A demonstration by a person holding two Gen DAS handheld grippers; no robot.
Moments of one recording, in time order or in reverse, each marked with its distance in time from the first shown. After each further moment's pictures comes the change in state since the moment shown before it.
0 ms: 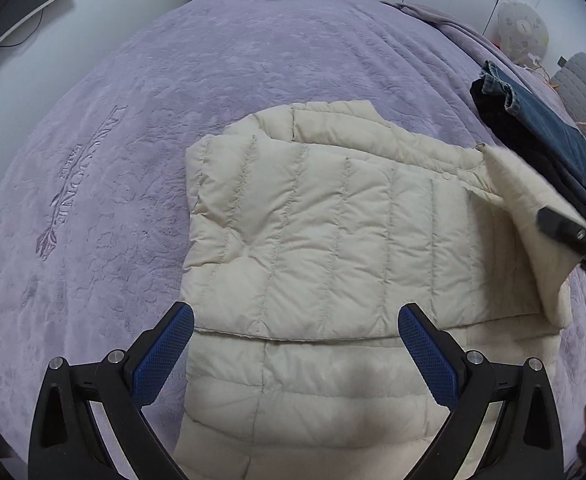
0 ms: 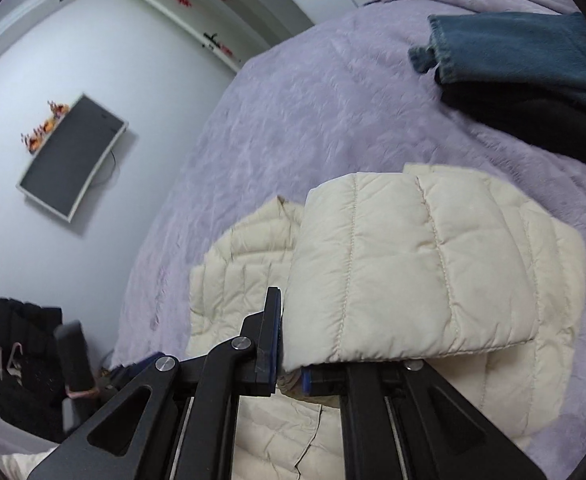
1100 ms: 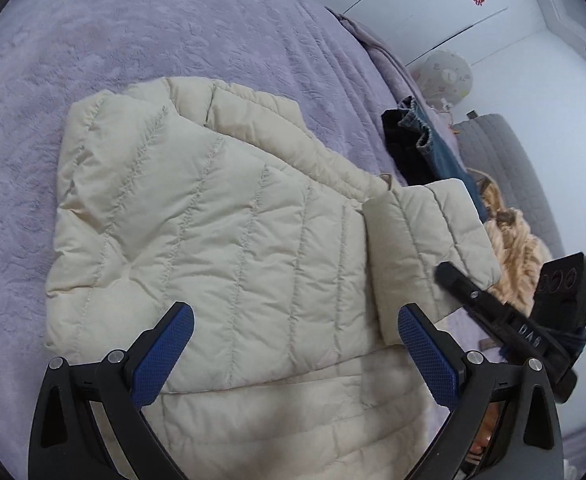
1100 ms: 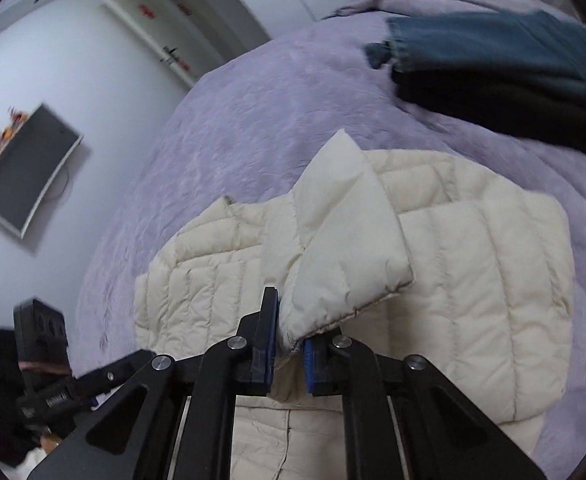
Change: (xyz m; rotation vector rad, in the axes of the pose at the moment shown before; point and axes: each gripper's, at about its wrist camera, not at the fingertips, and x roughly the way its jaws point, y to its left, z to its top) left arm 0.047 0.034 0.023 -0.169 0.071 -0.636; right arm 0.012 0.015 -0.004 -0.046 -0.107 -0.152
